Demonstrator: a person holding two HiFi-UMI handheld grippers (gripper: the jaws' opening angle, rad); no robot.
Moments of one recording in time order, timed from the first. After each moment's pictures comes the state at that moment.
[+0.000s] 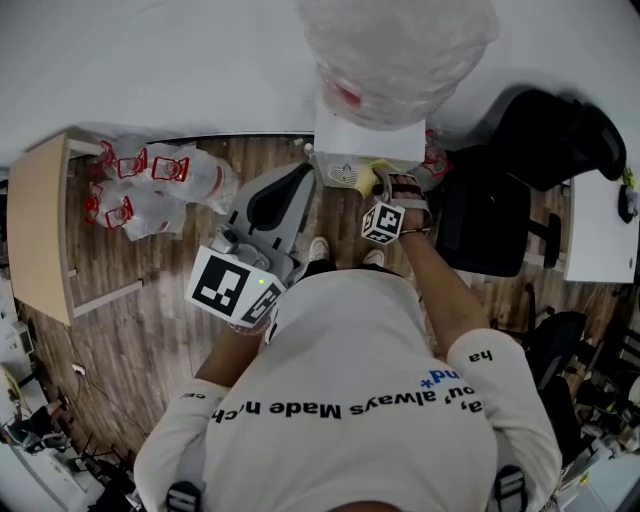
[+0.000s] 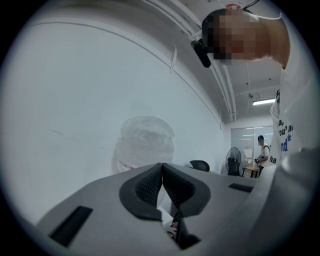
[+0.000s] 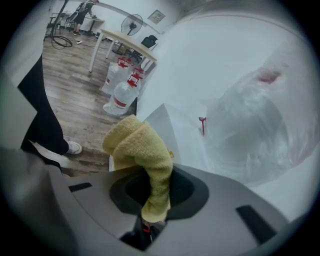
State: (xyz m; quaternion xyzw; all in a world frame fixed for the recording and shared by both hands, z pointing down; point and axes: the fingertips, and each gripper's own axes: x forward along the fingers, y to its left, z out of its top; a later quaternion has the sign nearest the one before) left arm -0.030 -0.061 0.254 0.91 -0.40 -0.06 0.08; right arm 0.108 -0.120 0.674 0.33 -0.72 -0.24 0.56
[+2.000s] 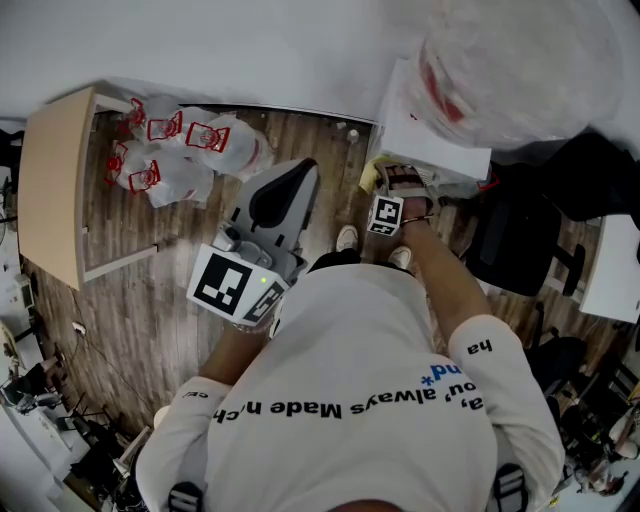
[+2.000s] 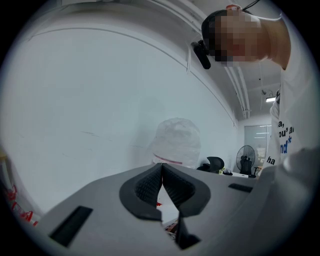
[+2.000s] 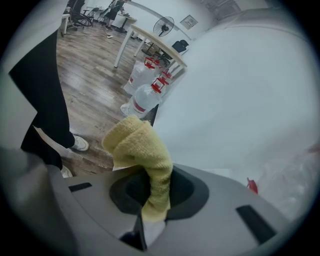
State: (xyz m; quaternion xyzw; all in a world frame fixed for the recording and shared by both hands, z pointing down) left arm -0.163 -0.082 0.279 0.88 -0.47 -0.04 0.10; right arm -0.050 -0.136 0.731 0.19 -0.72 -0.31 0.59
